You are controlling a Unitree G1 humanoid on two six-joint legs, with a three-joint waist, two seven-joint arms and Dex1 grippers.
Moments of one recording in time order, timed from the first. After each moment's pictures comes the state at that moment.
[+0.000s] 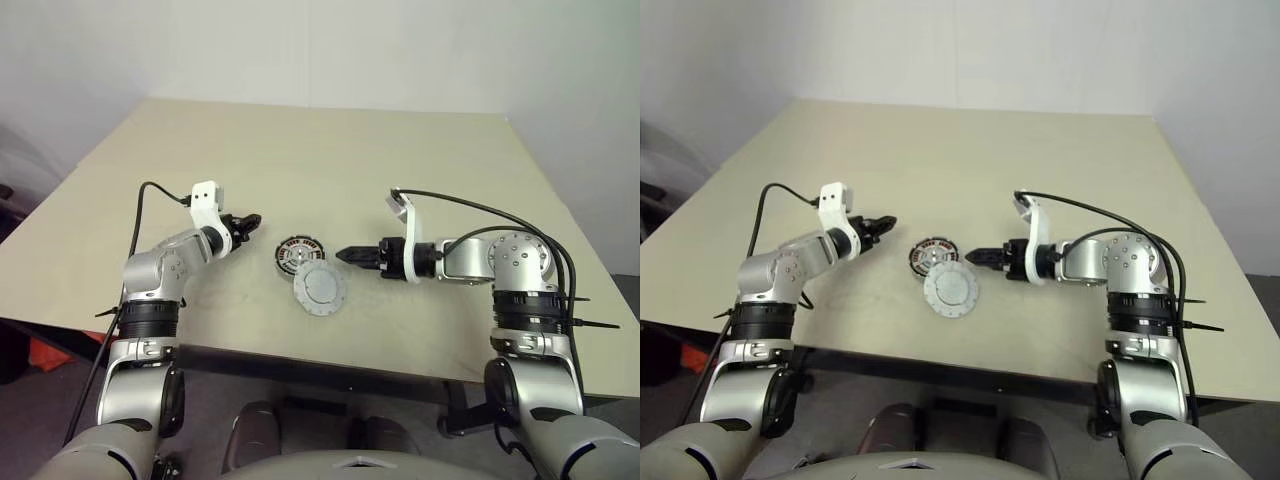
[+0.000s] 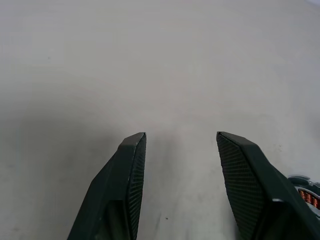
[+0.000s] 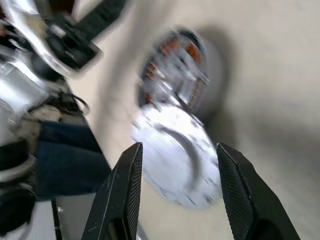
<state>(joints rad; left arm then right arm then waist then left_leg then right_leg) -0.59 0.29 0.20 0.25 -0.47 0.85 -0.30 -0.59 -0.40 -0.18 0.13 1.00 1.53 0.25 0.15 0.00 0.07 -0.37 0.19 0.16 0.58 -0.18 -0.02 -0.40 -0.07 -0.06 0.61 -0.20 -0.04</state>
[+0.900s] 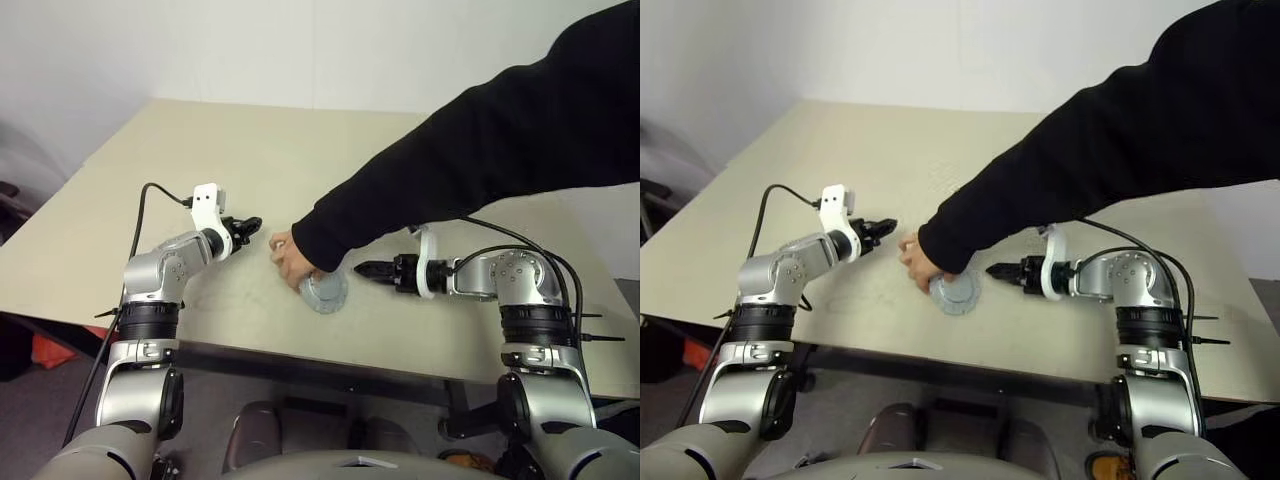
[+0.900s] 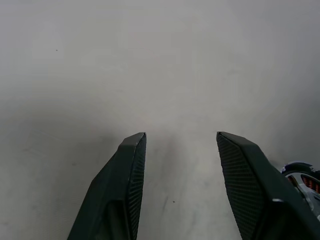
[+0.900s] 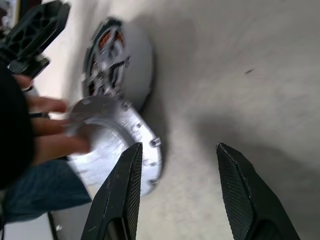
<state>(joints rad) -0.58 0.30 0.19 0.25 -0.46 0.86 -0.31 -0.56 -0.40 -0.19 0.23 0.81 1.44 0.38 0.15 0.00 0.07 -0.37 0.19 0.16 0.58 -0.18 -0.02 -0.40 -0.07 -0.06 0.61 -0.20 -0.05</state>
